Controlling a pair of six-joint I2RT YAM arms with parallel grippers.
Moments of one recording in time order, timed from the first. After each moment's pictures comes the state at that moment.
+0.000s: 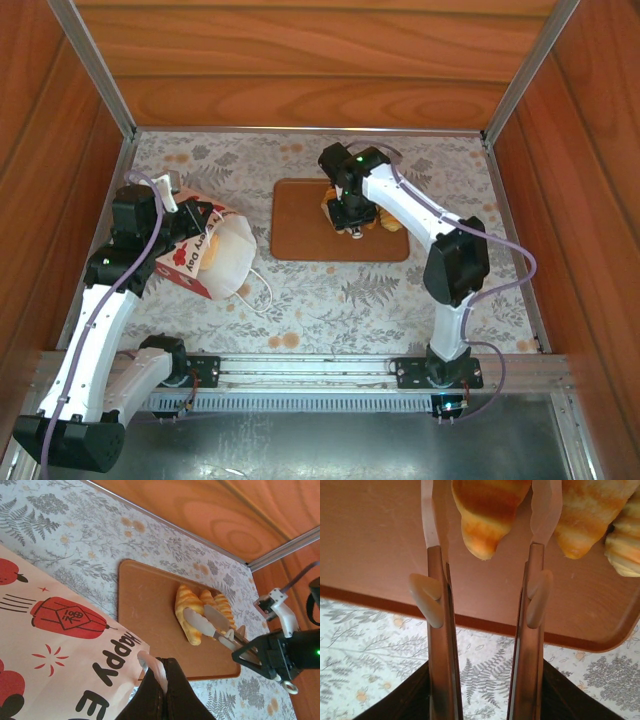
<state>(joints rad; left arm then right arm) -0.15 0.84 0.92 -0.58 0.36 -0.58 0.66 1.93 1.78 -1.31 0.08 0.35</state>
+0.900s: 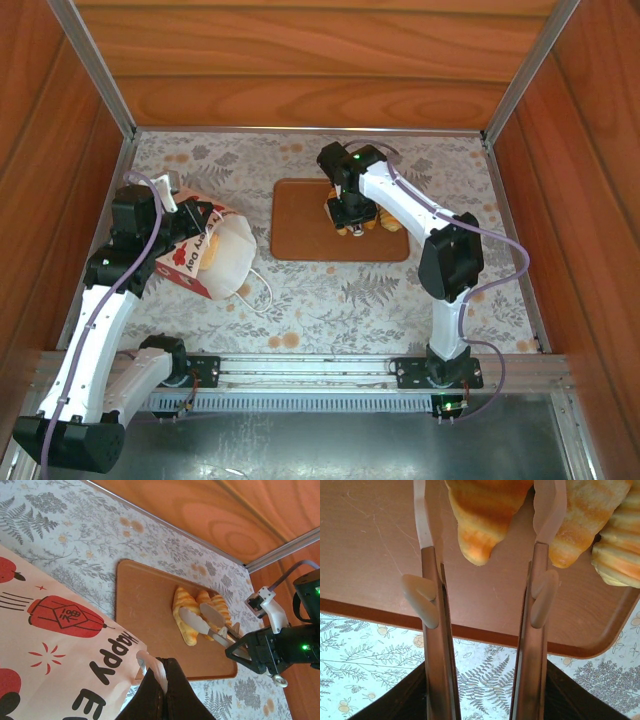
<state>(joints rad) -0.15 0.83 0.92 -0.57 0.37 -0.60 0.64 1.97 1.81 -1.33 0.12 0.32</state>
